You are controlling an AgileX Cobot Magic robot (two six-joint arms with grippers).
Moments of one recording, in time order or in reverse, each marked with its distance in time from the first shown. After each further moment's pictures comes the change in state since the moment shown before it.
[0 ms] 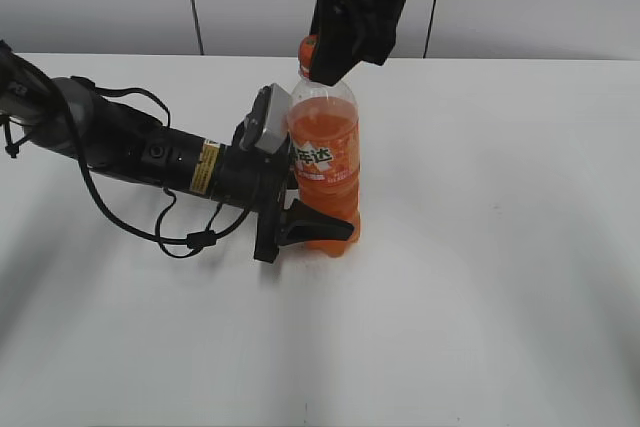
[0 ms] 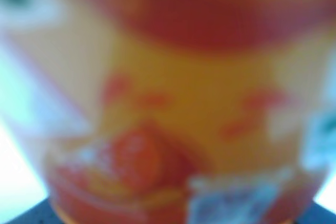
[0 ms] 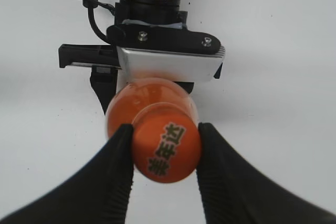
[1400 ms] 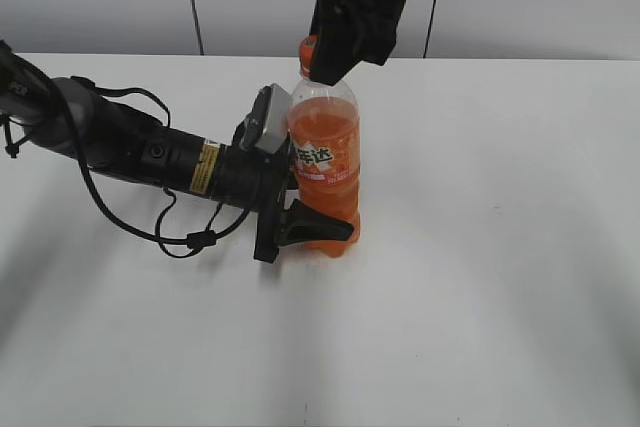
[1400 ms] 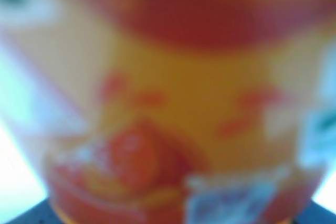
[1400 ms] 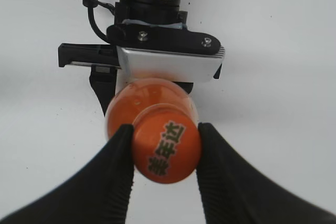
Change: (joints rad) left arm 0.000 0.000 0.000 0.000 0.000 -0.001; right arm 0.000 0.000 0.000 0.000 0.000 -0.005
